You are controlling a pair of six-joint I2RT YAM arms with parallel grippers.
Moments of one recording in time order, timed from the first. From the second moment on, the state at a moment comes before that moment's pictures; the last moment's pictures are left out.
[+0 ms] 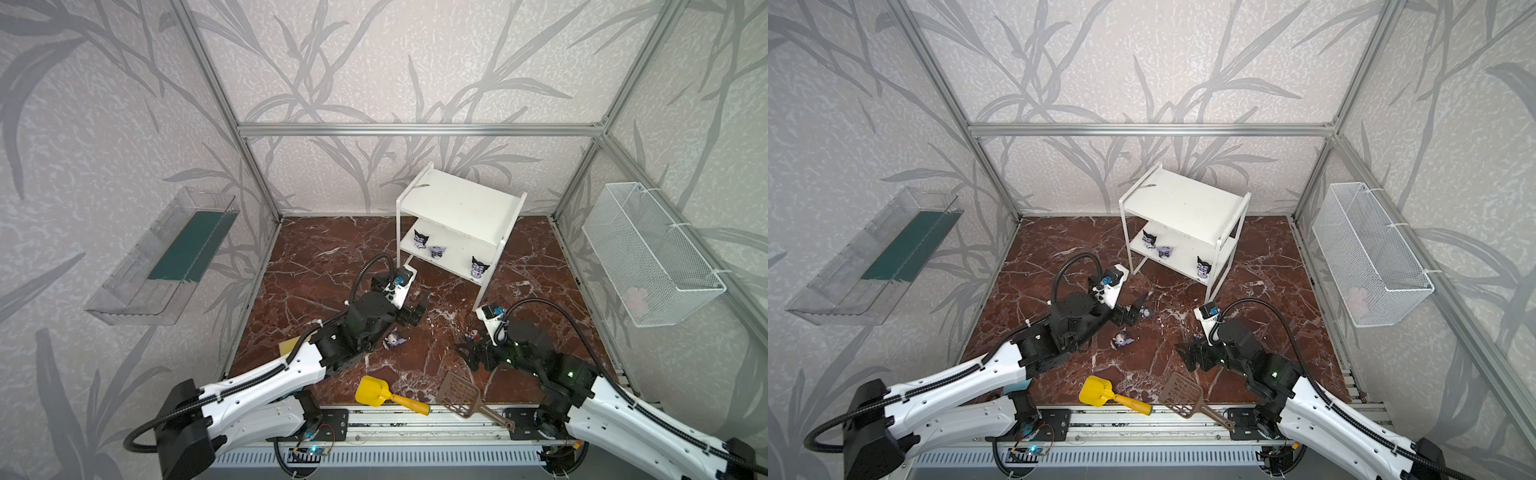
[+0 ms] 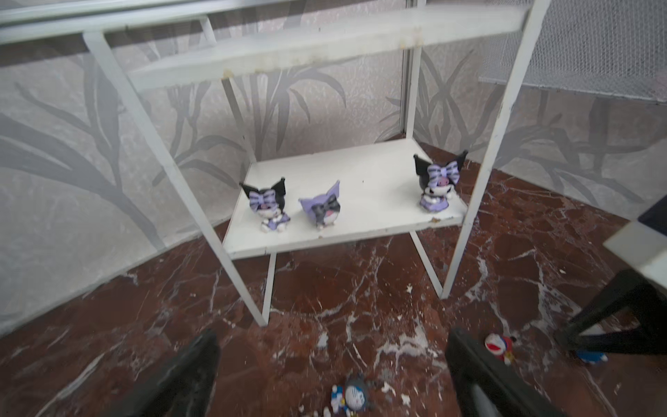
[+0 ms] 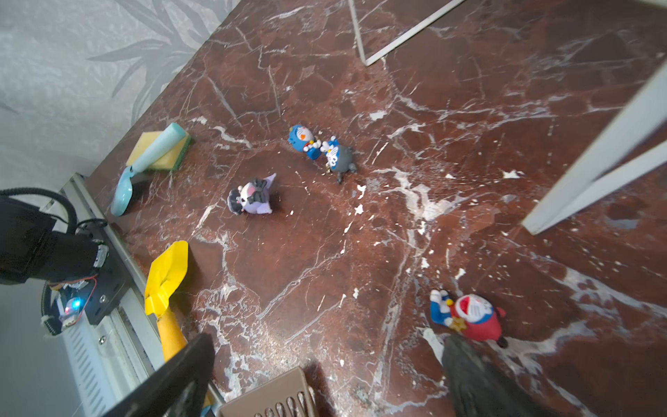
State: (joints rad) left arm -0.93 0.99 0.68 0.04 -0.35 0.00; right arm 0.83 0.65 0.41 -0.35 -0.07 0.40
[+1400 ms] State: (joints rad) left arm -0.77 1.64 1.02 -0.74 0.00 -0.11; right arm 0.97 0.75 0.36 -0.21 -0.04 0.37
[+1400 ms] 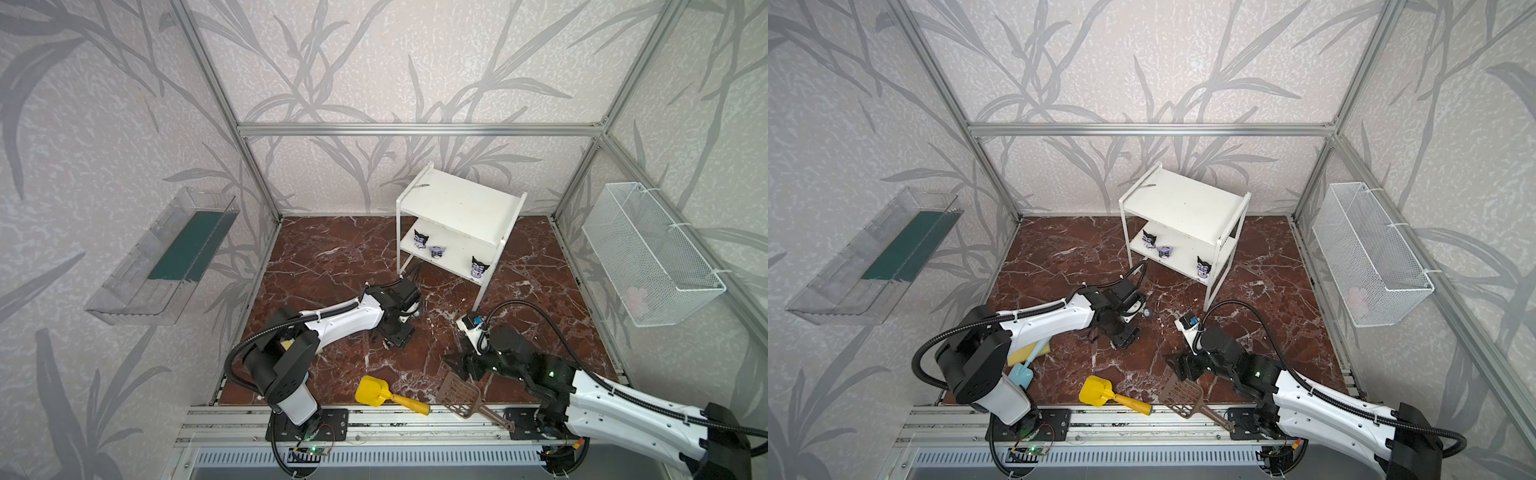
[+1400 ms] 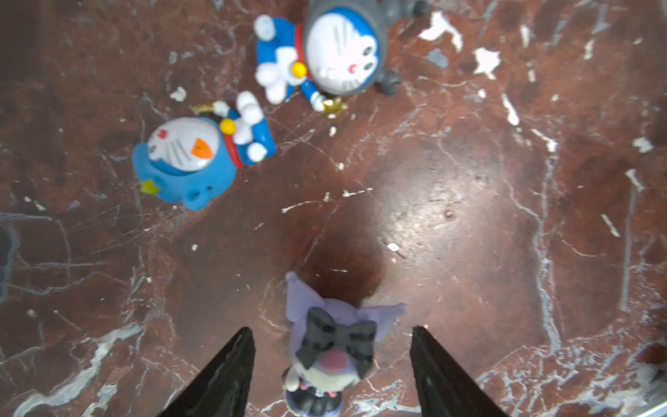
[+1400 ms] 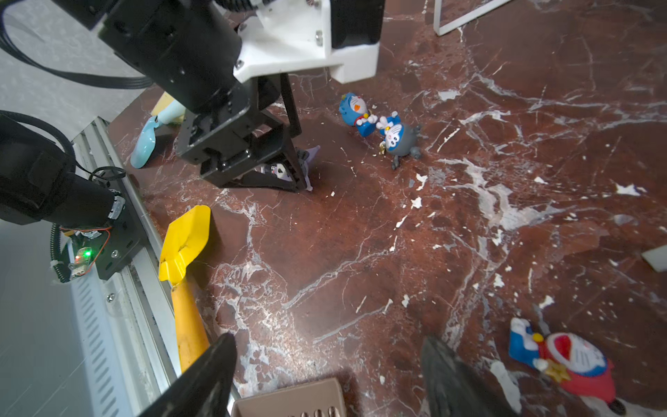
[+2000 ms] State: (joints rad) left arm -0.76 1.68 1.04 -0.73 0.04 -0.08; right arm 0.97 0.74 0.36 -0.25 -0.01 0.35
